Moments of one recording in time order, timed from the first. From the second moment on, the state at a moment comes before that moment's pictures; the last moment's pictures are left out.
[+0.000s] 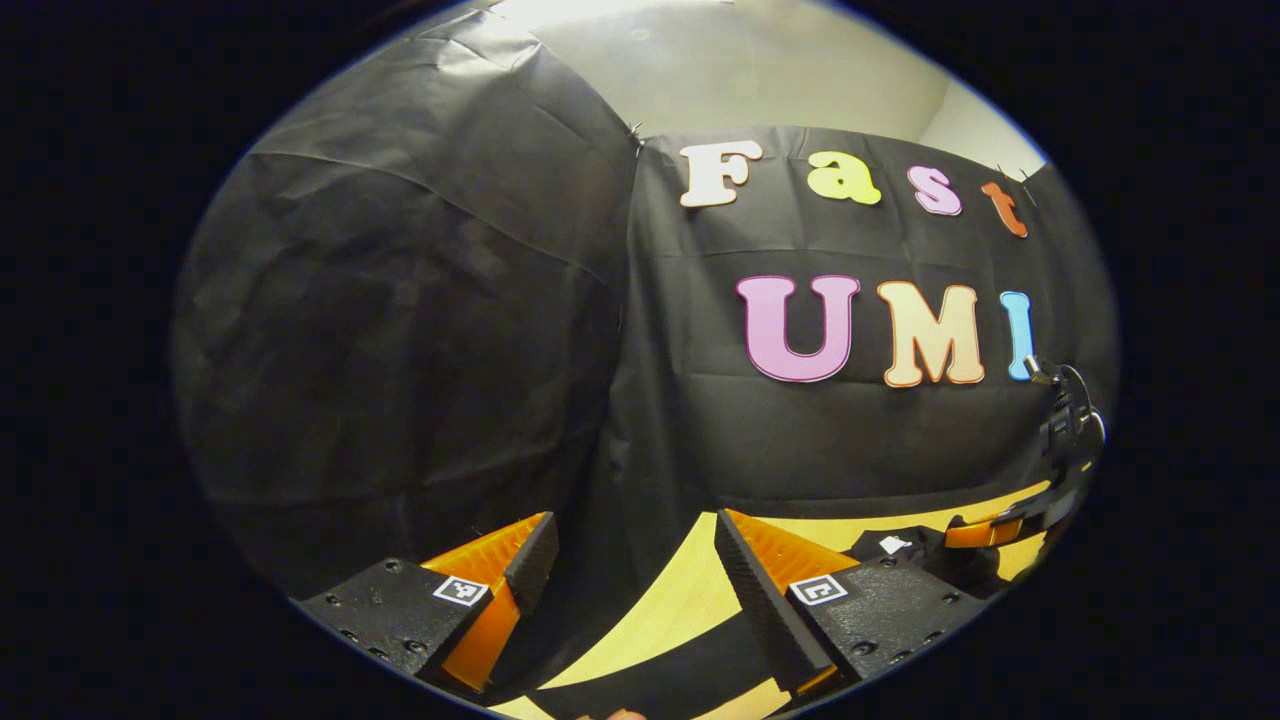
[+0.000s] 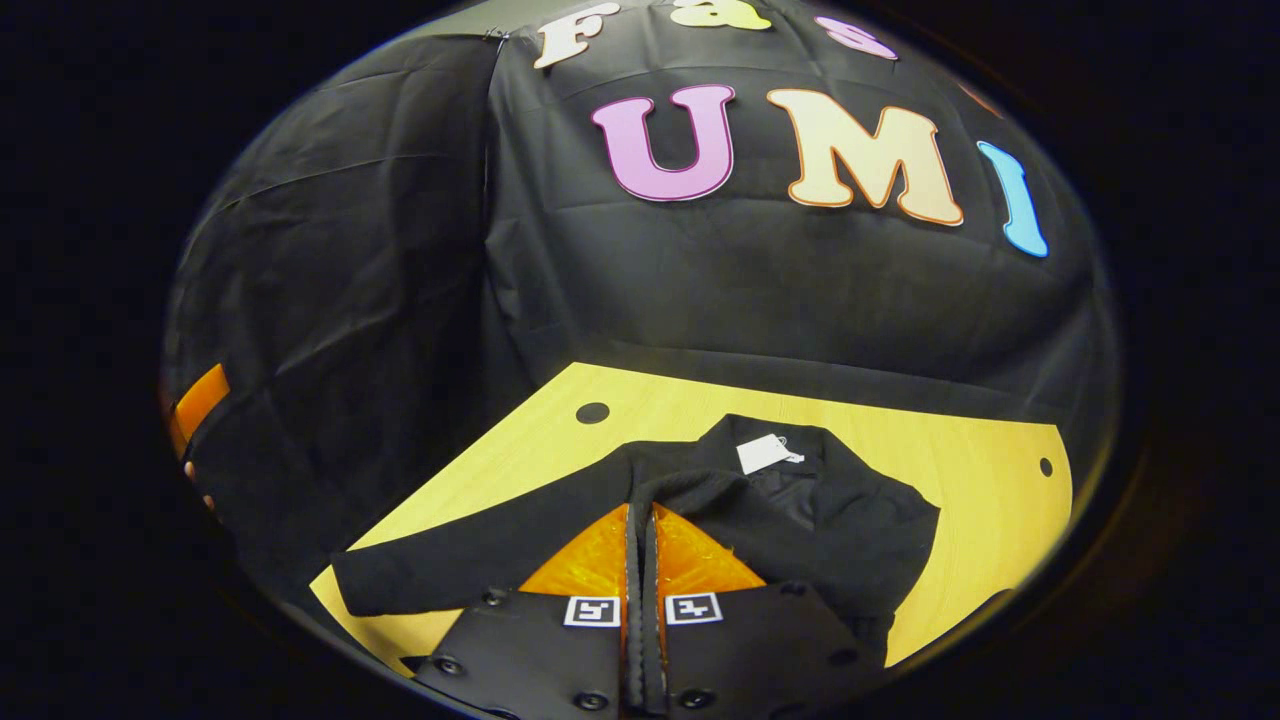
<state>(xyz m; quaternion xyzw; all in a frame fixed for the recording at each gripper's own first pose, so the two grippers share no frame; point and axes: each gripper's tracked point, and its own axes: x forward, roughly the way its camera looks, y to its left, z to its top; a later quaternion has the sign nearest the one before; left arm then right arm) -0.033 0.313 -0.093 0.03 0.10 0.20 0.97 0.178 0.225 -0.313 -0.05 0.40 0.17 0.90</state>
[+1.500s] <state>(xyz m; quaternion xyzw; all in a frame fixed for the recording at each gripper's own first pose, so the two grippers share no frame) -0.117 0.326 -0.343 -0.11 0.40 0.22 0.88 0.176 0.190 -0.267 -0.12 0.32 0.15 0.93</state>
